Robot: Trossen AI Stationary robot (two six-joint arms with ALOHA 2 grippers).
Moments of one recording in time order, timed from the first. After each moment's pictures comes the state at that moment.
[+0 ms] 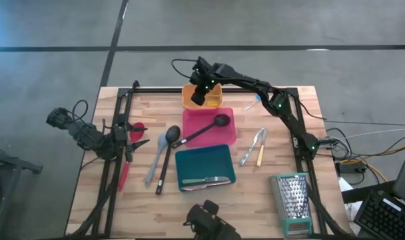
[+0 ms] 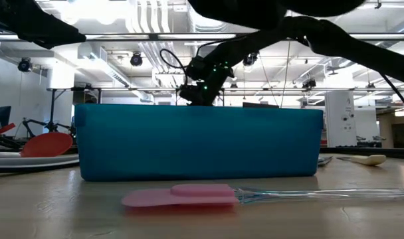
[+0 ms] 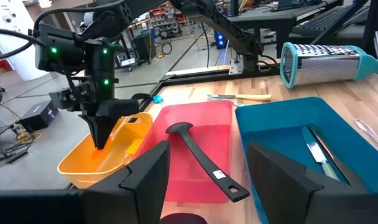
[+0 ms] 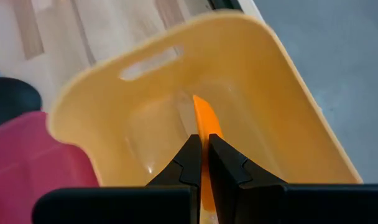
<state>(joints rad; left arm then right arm) -0.53 0.26 0.40 -0.42 -0.79 0.02 -0.58 2.47 2.32 -0.88 -0.21 -0.09</state>
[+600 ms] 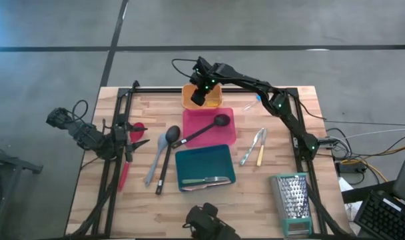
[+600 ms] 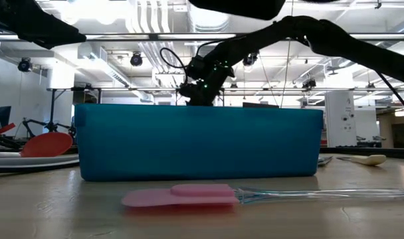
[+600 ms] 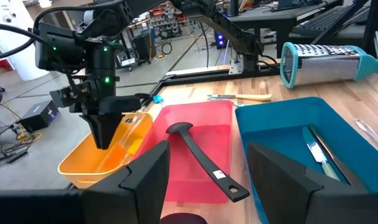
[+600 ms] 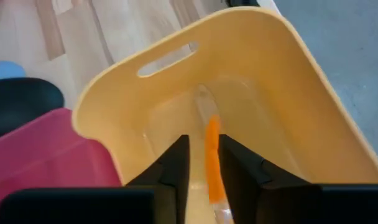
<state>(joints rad) -0.53 0.26 0.40 -0.42 -0.79 0.02 -0.57 2.47 2.33 -0.90 -0.26 -0.06</state>
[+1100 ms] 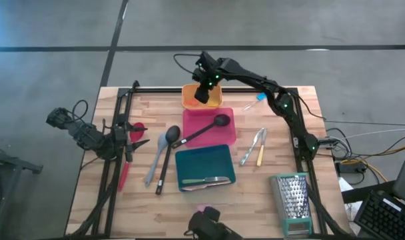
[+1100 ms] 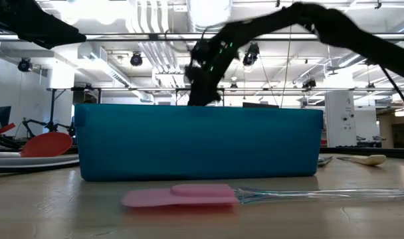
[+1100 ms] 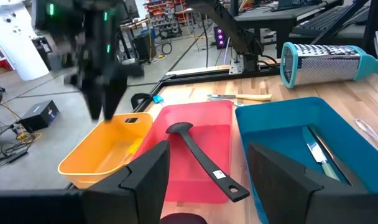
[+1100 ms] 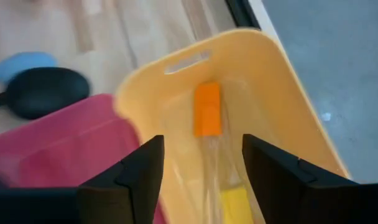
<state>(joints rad) -0.53 0.26 0.40 -0.42 -0.79 0.02 -0.56 2.36 2.34 -1.01 -0.26 -0.14</state>
